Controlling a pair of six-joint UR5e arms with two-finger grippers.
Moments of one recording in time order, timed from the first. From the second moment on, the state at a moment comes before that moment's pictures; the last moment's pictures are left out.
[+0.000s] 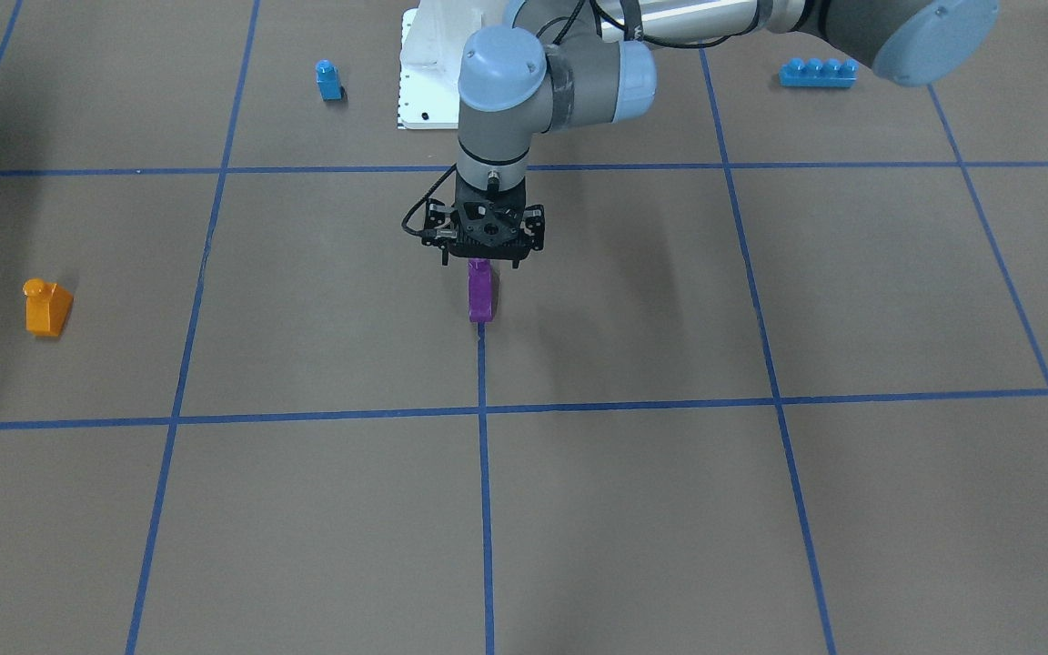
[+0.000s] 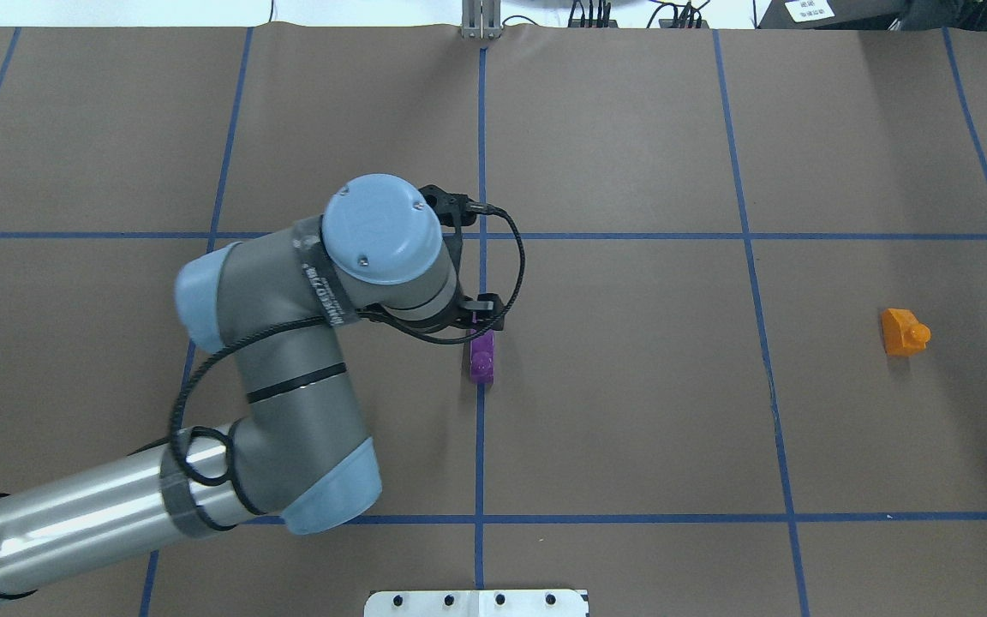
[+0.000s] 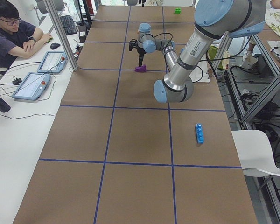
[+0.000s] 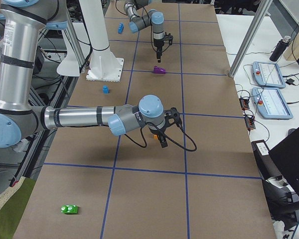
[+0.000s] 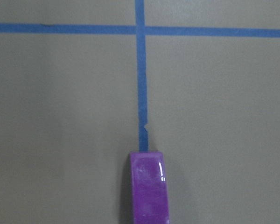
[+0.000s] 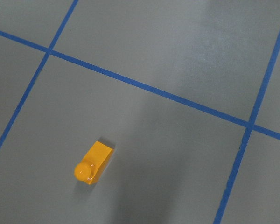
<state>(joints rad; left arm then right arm) -0.50 -2.30 -1.75 -1.51 -1.83 -1.10 1.44 -1.79 1.88 -1.22 2.46 0.08</state>
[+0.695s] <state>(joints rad) -0.89 -1.85 -2.07 -1.42 -2.09 -0.41 1.19 -1.79 1.95 -1.13 2.28 0.49</state>
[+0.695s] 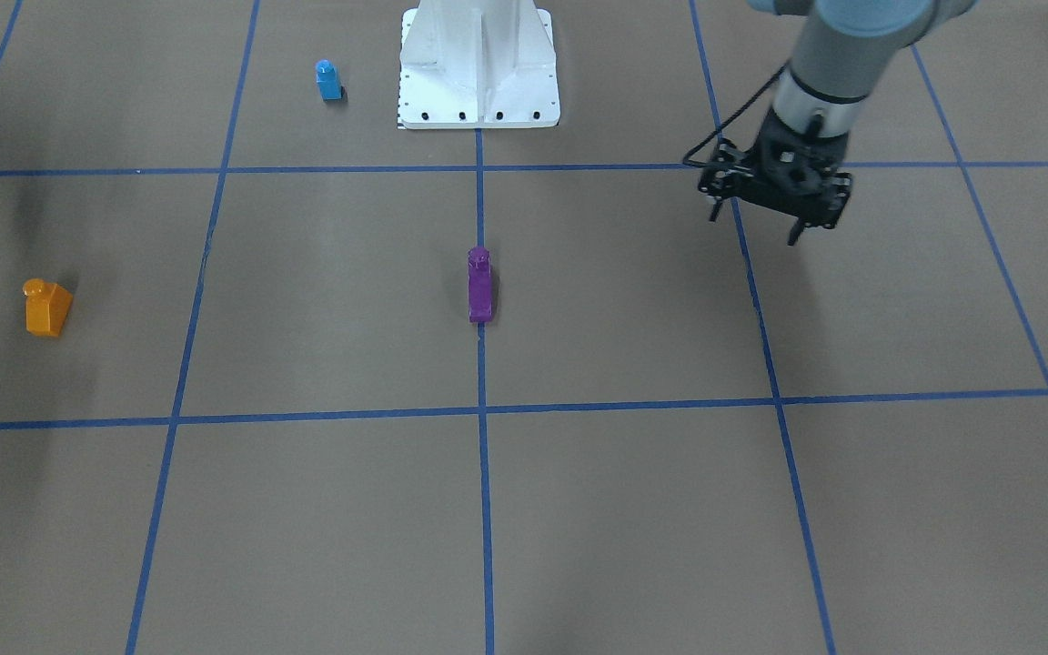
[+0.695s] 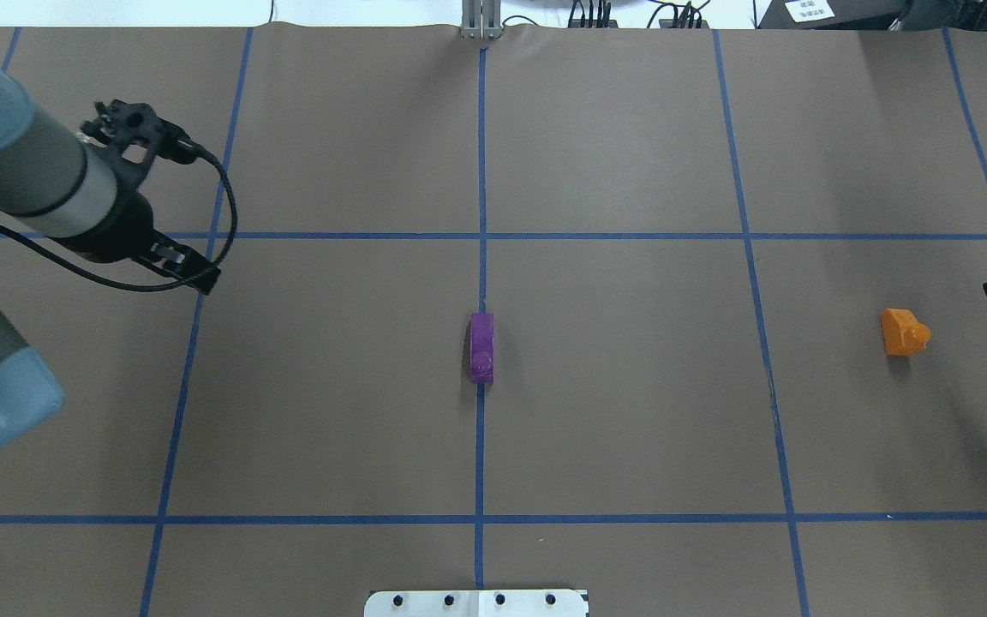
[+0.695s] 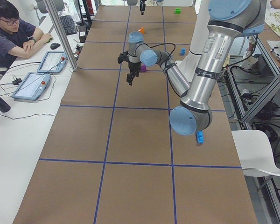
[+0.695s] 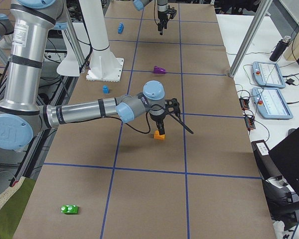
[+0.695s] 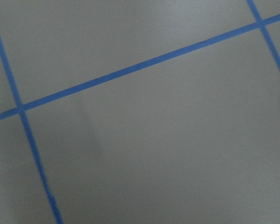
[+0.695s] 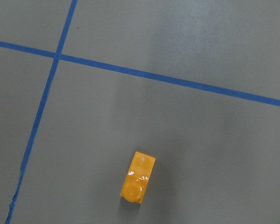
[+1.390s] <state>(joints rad) -1.12 -1.71 -2.06 -1.42 -2.21 -0.05 0.98 -1.74 1.78 -0.94 2.03 0.84</state>
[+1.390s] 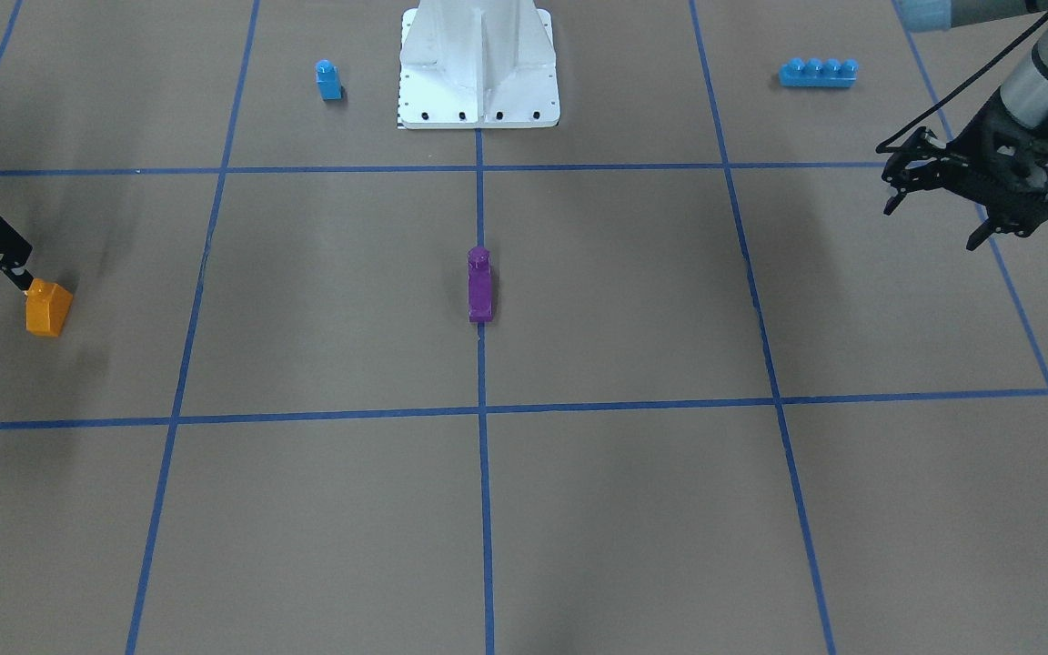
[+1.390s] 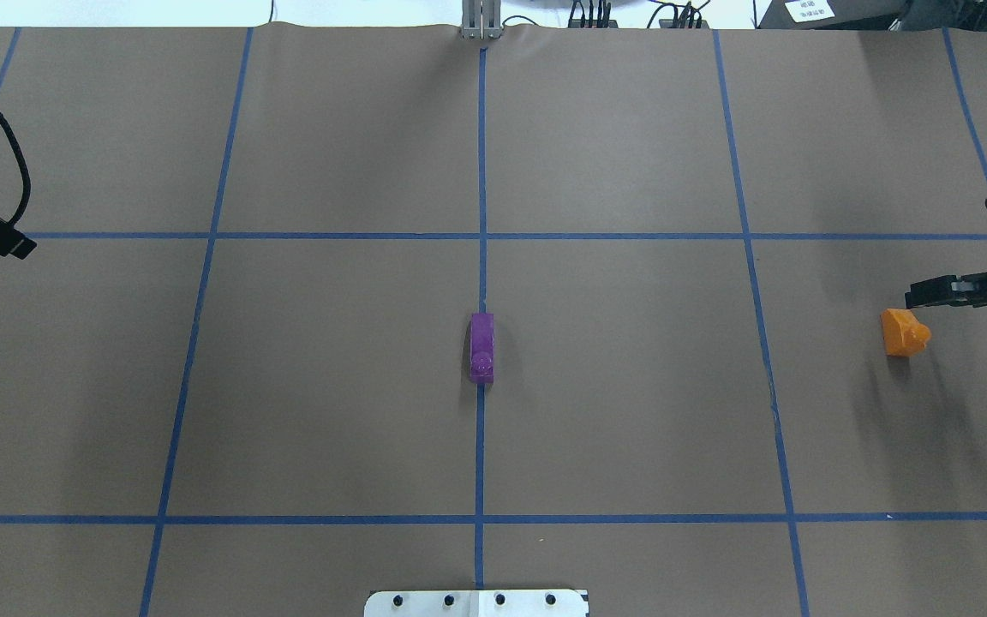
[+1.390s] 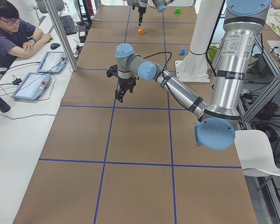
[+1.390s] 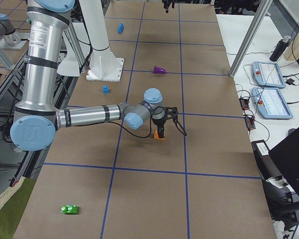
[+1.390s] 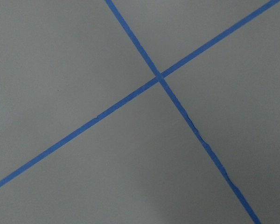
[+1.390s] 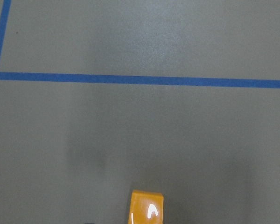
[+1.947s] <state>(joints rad) -1.12 -1.71 -2.06 -1.42 -2.21 -0.04 0.89 -1.73 1.71 -0.82 1.97 0.95</state>
